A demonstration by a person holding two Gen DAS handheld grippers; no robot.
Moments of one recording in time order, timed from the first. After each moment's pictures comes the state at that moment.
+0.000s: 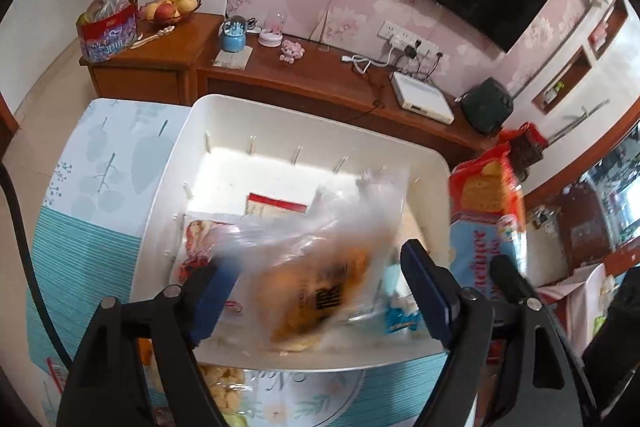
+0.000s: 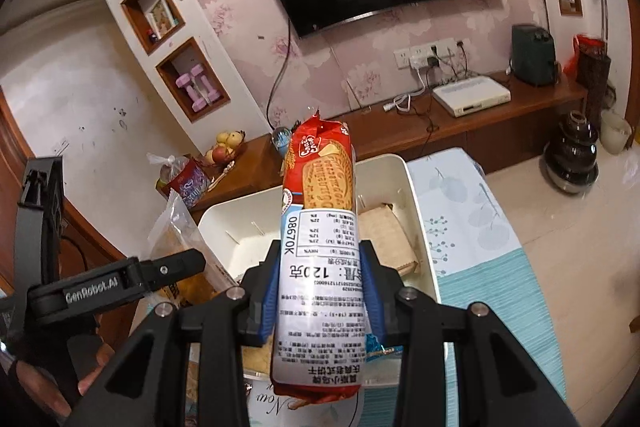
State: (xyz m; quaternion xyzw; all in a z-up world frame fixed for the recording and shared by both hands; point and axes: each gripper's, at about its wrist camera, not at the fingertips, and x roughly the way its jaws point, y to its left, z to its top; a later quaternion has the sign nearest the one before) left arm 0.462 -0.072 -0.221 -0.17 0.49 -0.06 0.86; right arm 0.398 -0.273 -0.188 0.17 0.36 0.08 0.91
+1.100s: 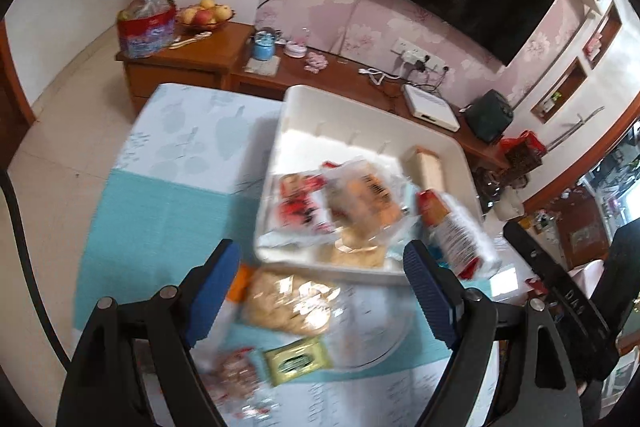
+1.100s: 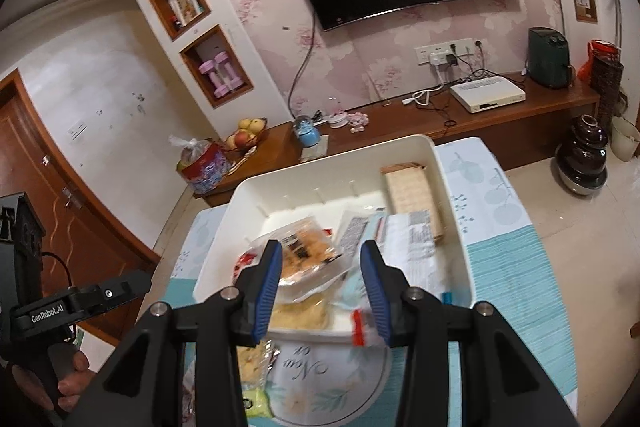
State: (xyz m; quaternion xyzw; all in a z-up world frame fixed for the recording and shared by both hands) left arm 0.347 0.028 -0.204 -0.16 0.47 -0.05 0.87; right arm 0.348 -0.237 -0.176 0.15 0.36 0.12 0.91
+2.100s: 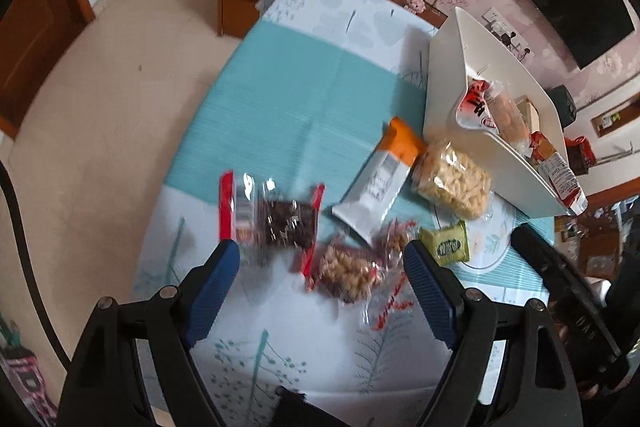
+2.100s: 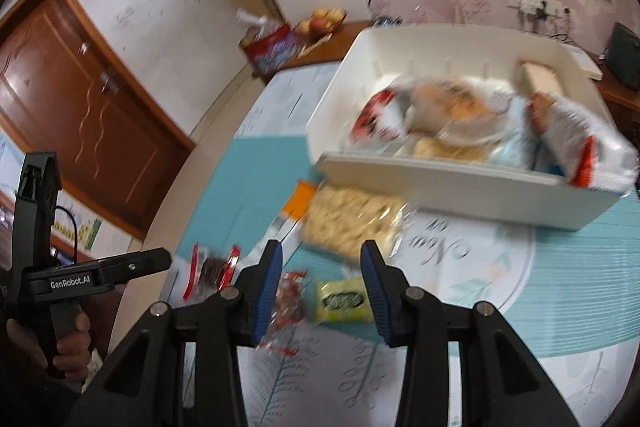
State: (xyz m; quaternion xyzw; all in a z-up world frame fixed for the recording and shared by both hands) left arm 0.242 0.146 -0.298 -0.23 0.58 0.05 0.78; right arm 0.289 -0.086 -0.243 0.05 0.50 0.24 0.83
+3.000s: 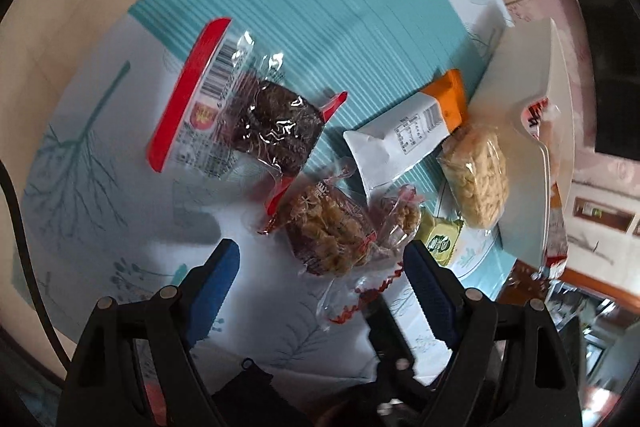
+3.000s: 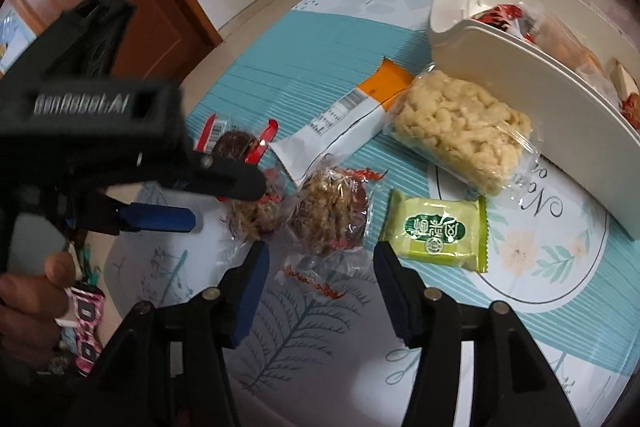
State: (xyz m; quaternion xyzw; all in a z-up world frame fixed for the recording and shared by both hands) left arm 0.247 0.137 -0.386 -0.44 0.64 0.09 0.62; right arm 0.251 -0.013 -0.303 -0.11 0.56 0.31 0.76
